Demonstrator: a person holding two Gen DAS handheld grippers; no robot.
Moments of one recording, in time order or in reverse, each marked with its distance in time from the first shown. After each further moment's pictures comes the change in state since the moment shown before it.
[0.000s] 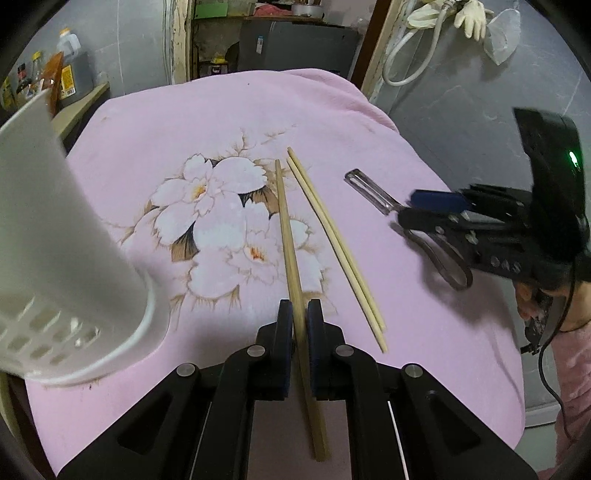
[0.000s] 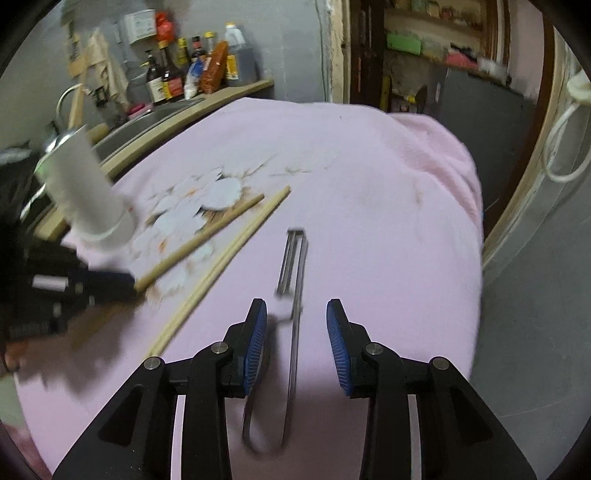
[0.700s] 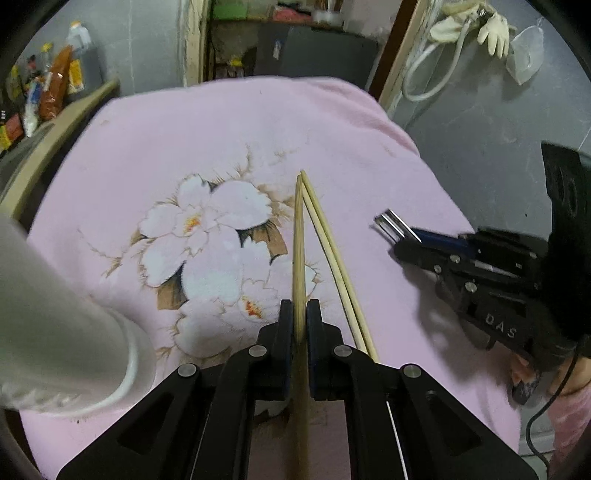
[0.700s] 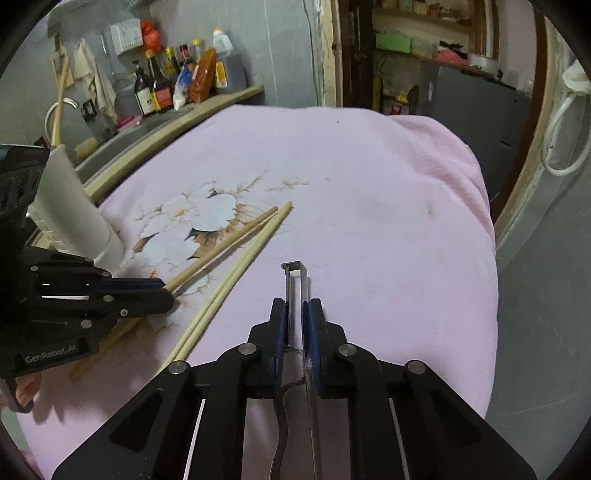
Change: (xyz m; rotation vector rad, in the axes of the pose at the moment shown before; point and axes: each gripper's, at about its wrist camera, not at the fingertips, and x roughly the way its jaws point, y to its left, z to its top) left arm 0.011 0.003 0.015 -0.064 -0.066 0.033; right arm 0.010 0.011 0.002 0.040 -0.060 -0.021
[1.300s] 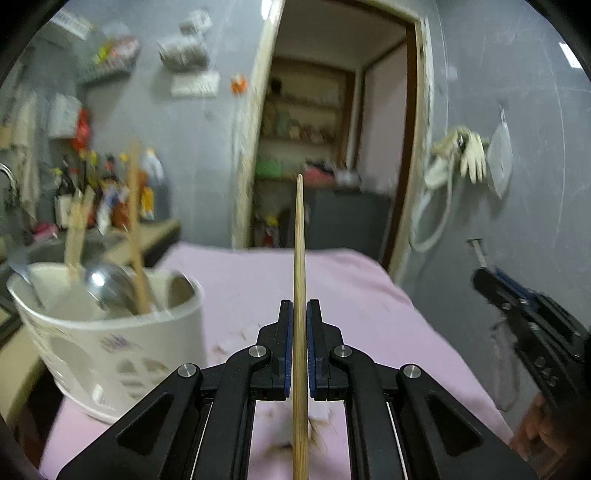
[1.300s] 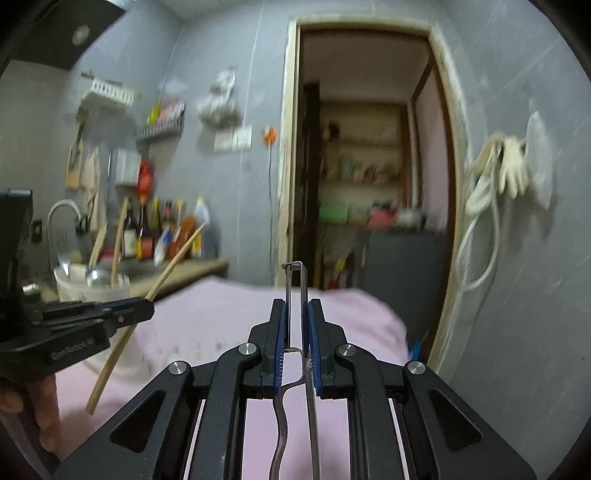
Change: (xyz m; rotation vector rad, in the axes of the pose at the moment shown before) left arm -0.110 -0.015 -0.039 -0.027 -0.700 0.139; right arm -0.127 0.060 -0.046 -0.014 -0.749 -0.267
